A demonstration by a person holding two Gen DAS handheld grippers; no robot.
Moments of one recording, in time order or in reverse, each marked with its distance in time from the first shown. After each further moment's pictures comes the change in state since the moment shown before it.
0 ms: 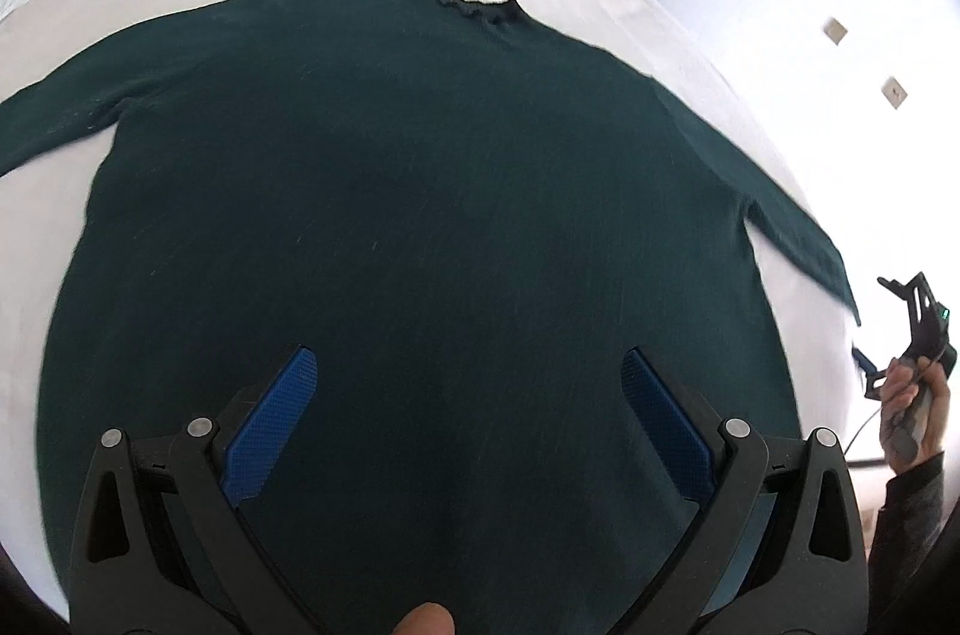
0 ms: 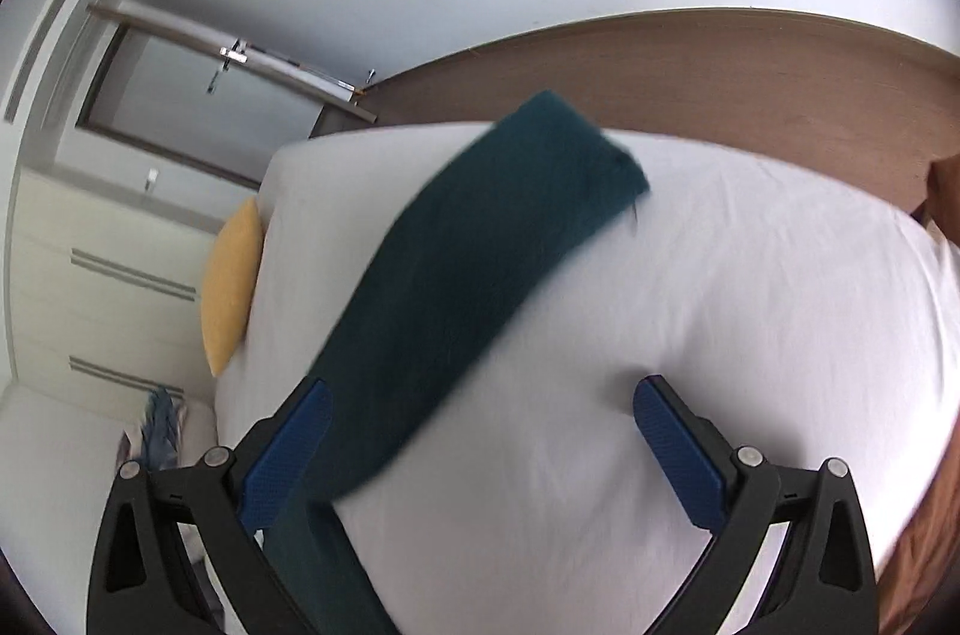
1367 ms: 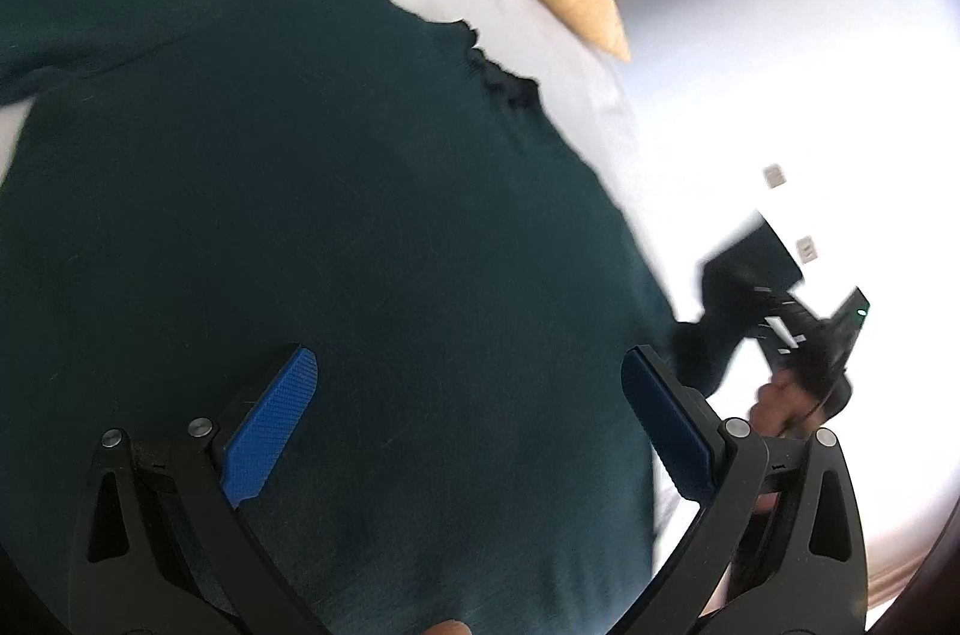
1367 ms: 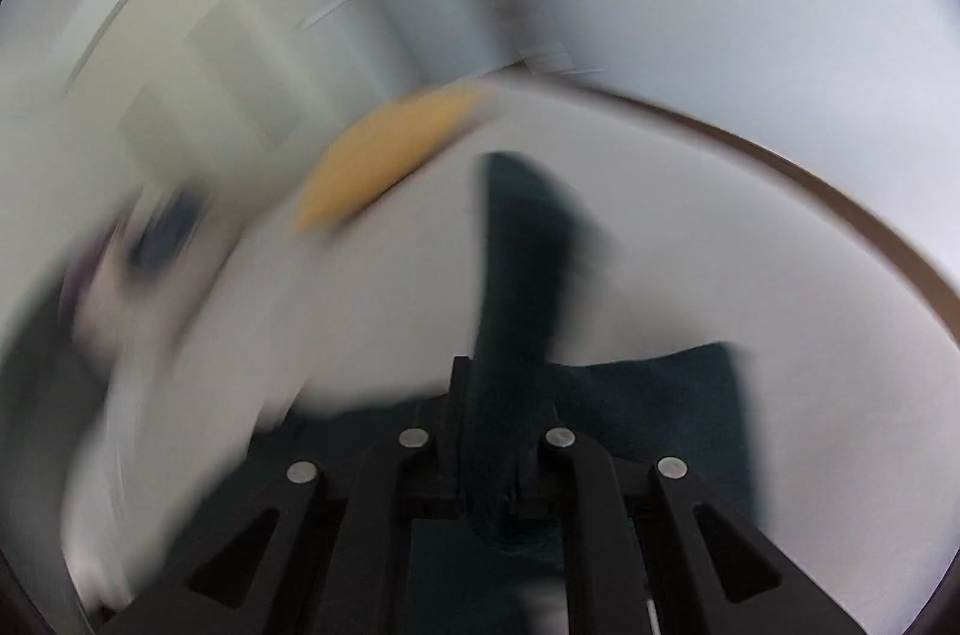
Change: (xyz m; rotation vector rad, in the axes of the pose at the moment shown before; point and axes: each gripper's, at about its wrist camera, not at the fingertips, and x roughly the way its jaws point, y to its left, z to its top) left arm 0.074 0.094 0.119 -0.324 0.030 -0.398; right arm 0.071 0.263 -0.124 -0.815 0.055 0.122
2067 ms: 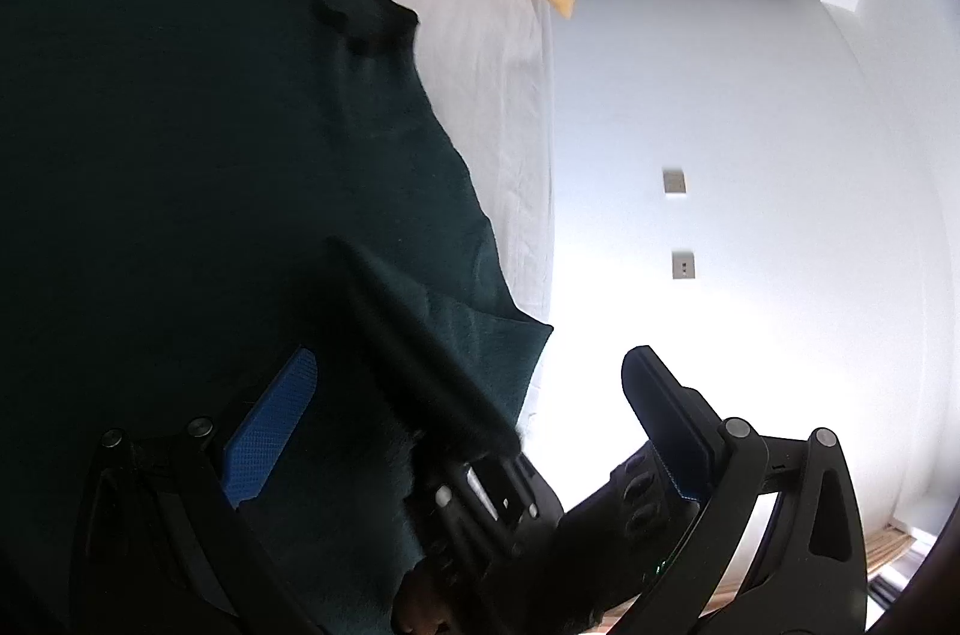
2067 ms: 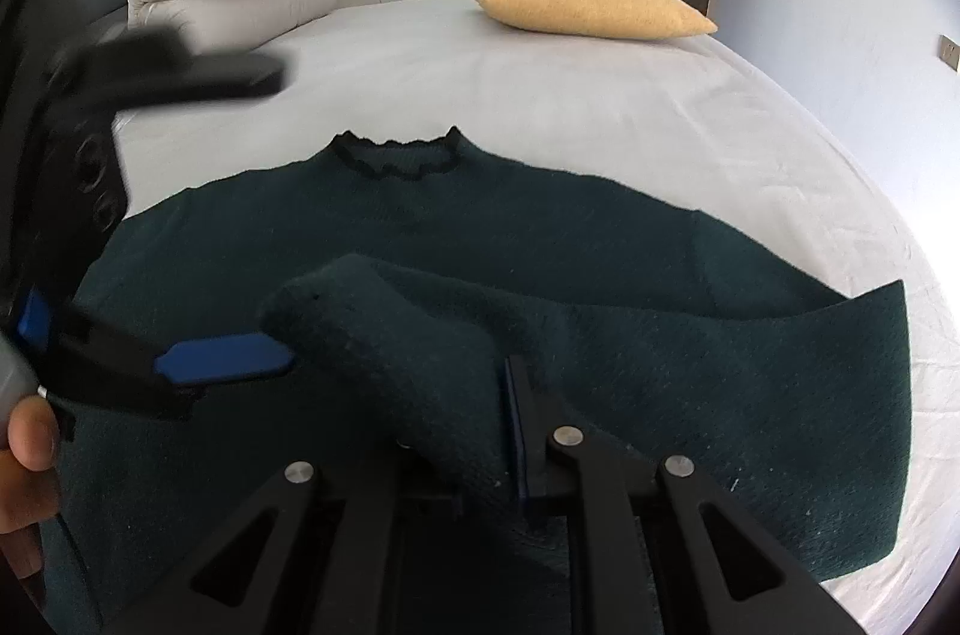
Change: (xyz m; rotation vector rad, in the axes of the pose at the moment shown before) left arm 0.143 -0.047 0.102 -0.216 0.262 -0.336; right arm 0.090 0.122 -0.122 -0.454 0.194 -0.085
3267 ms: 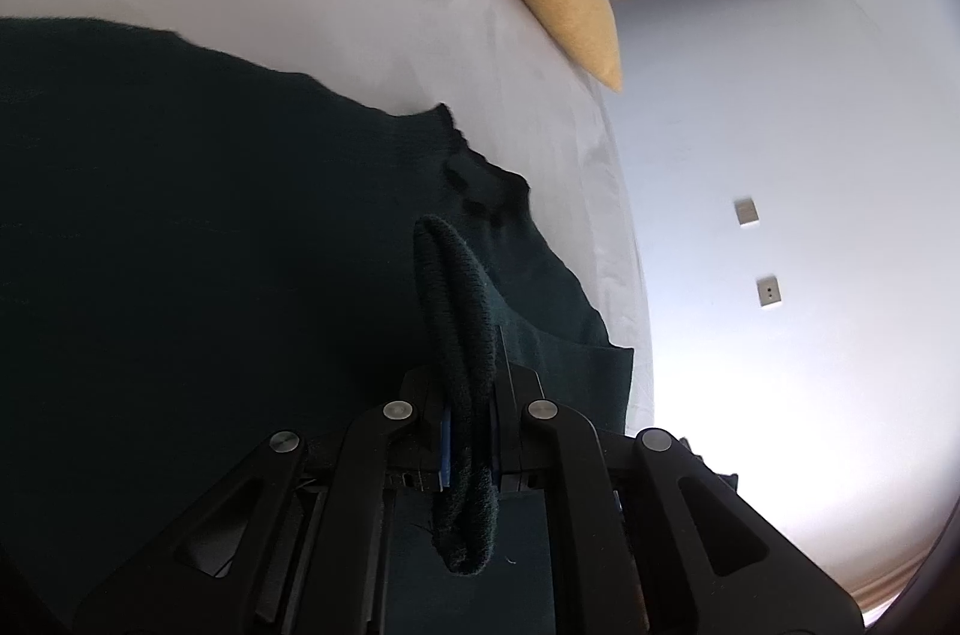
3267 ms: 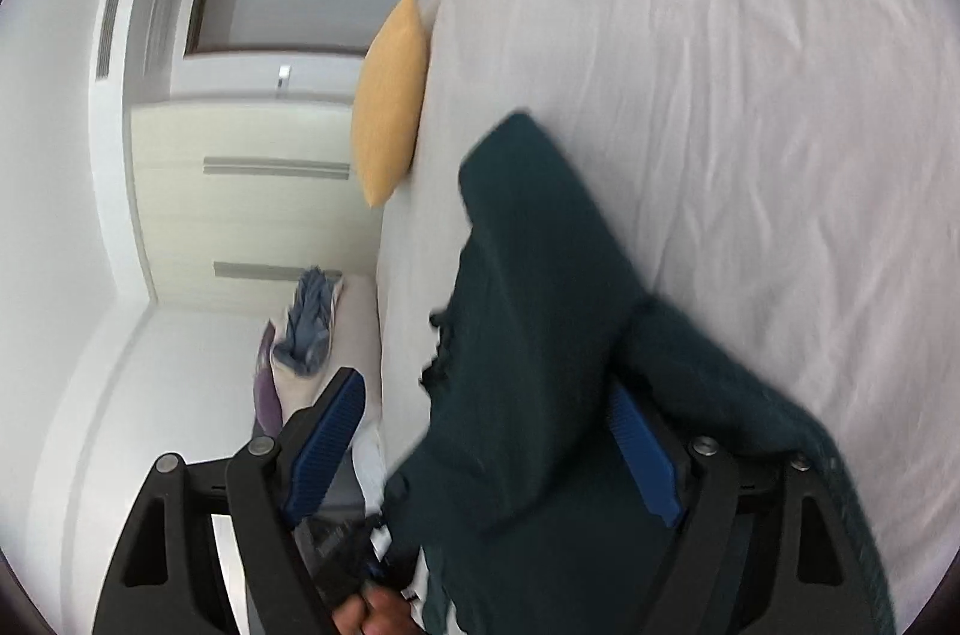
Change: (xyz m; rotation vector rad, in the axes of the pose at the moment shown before) left arm -0.124 0.025 0.019 0.157 -0.196 0.225; right arm -0.019 -0.193 -0.082 1.226 -0.174 0.613
